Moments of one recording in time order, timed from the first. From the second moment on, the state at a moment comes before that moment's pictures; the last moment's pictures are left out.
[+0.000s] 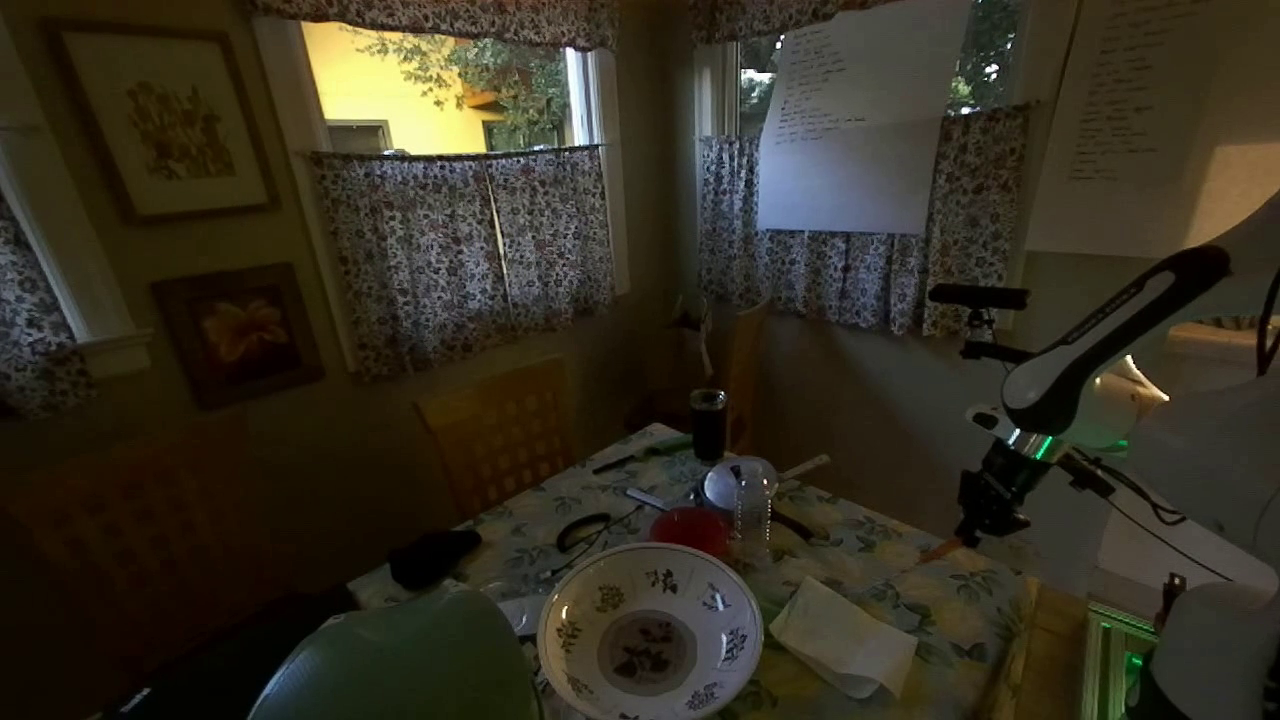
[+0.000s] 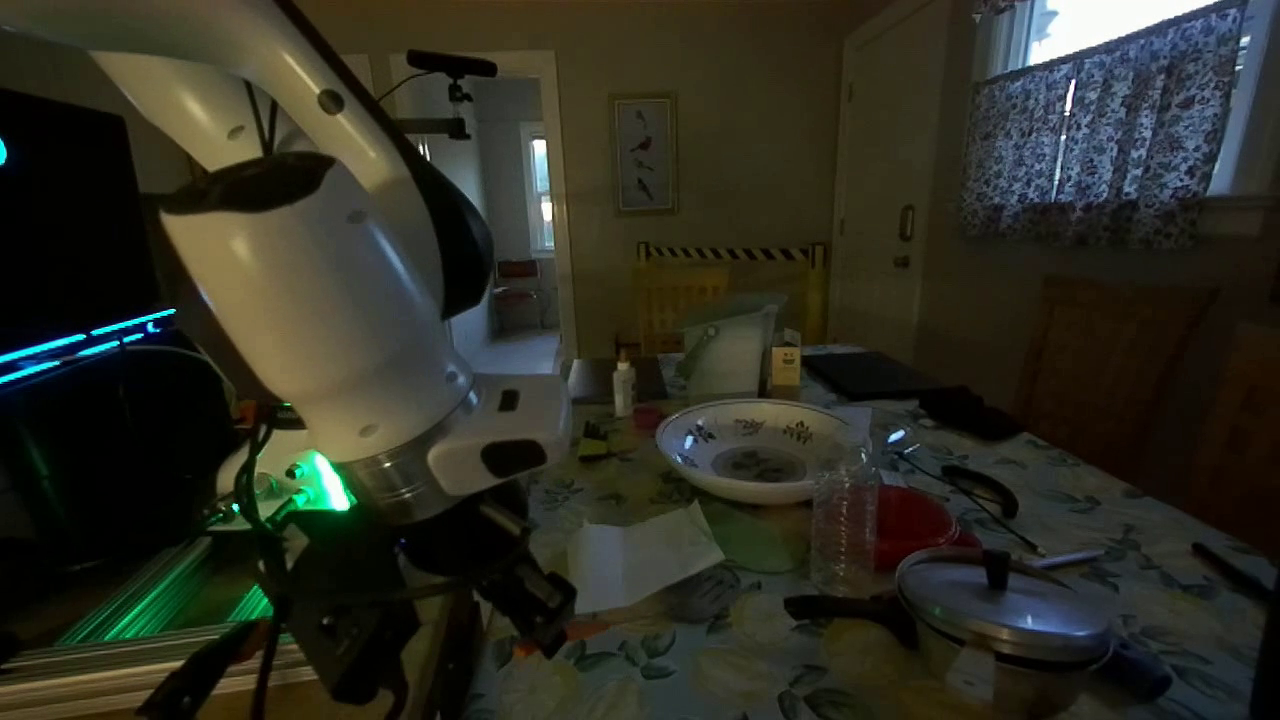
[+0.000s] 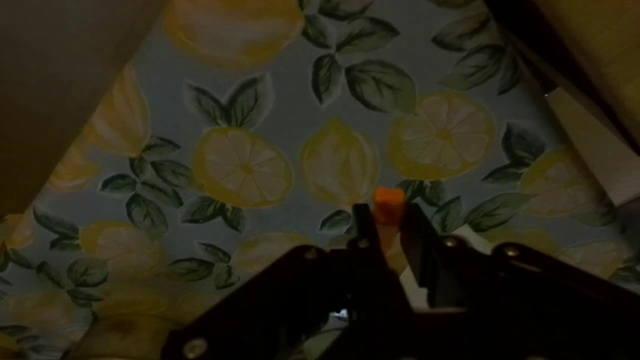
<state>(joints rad) -2.36 0.48 1.11 -2.74 -0.35 2.83 -1.63</state>
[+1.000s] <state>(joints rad) -1.58 0.20 0.61 -2.74 -0.75 2.80 -0.95</state>
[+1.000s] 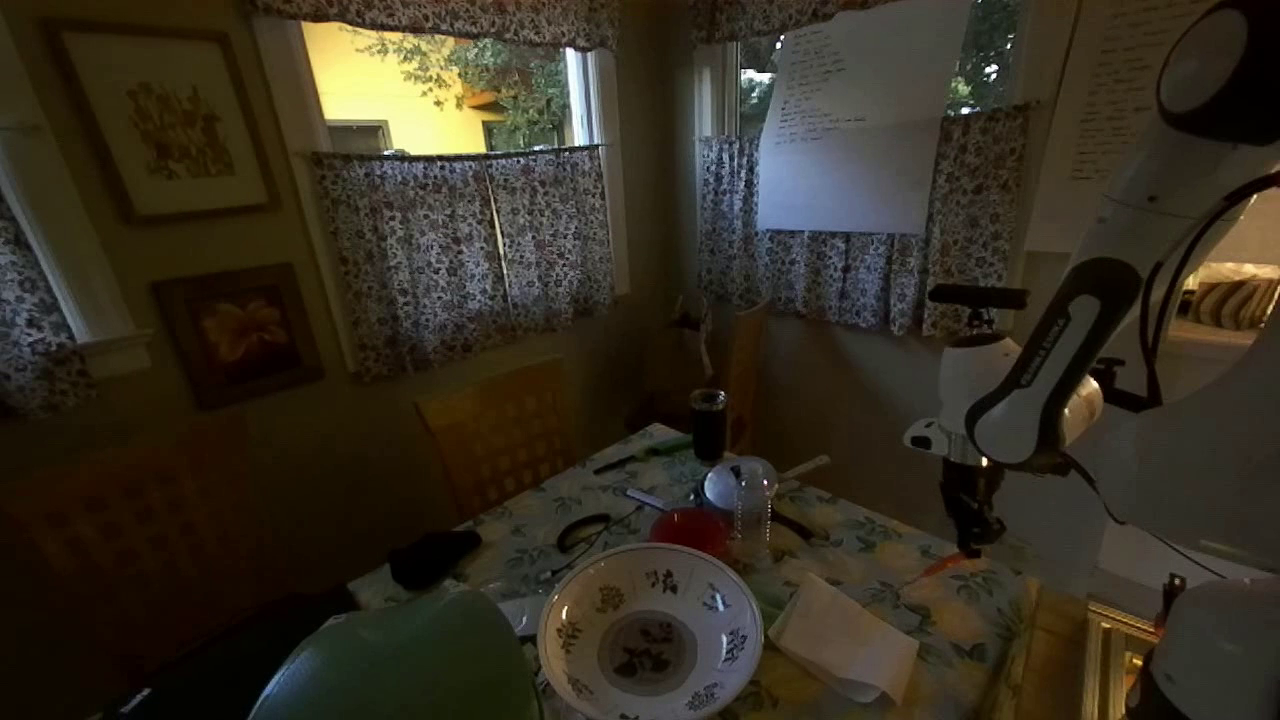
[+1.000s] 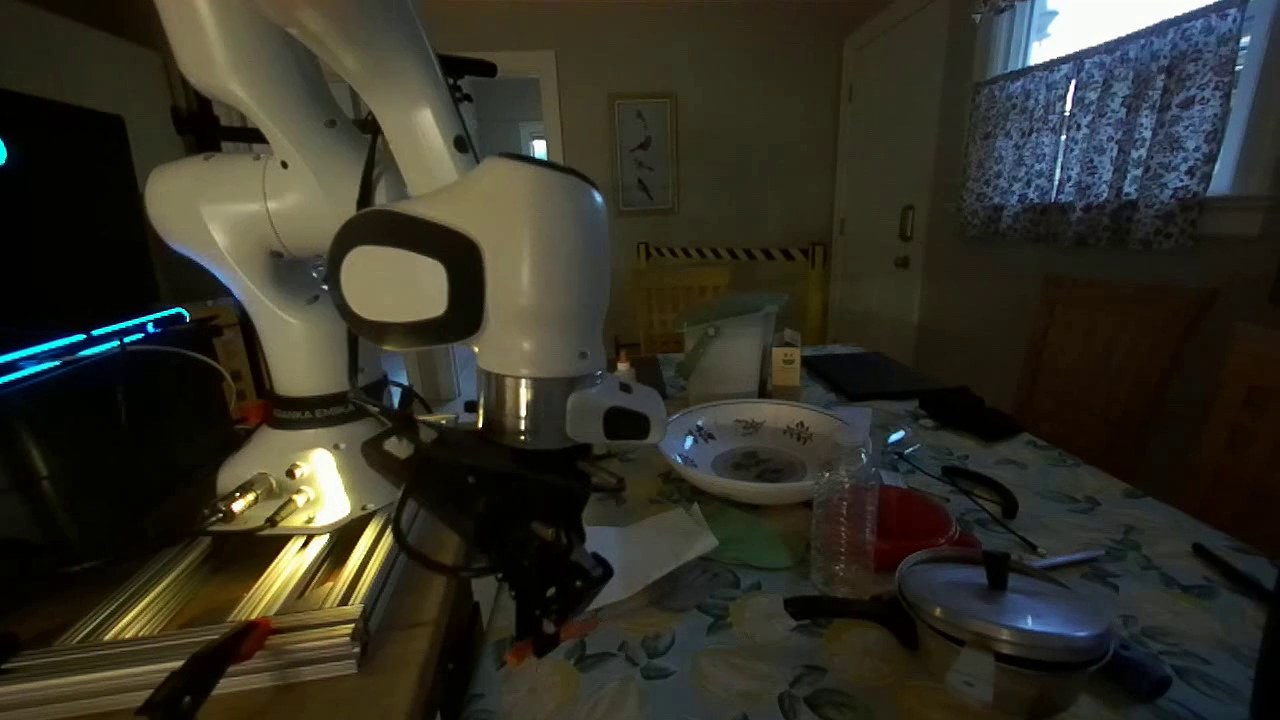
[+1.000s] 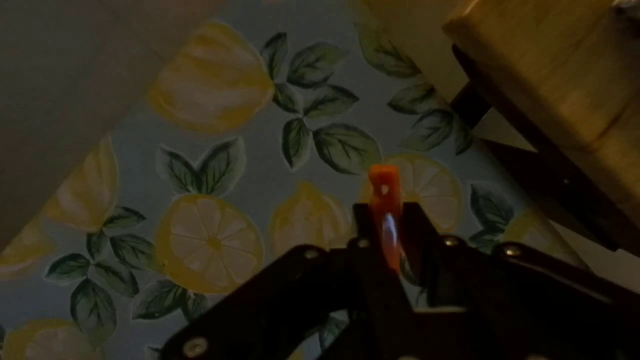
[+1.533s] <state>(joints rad) -1.43 0.22 0.44 -2.68 -1.35 2.78 -0.41</state>
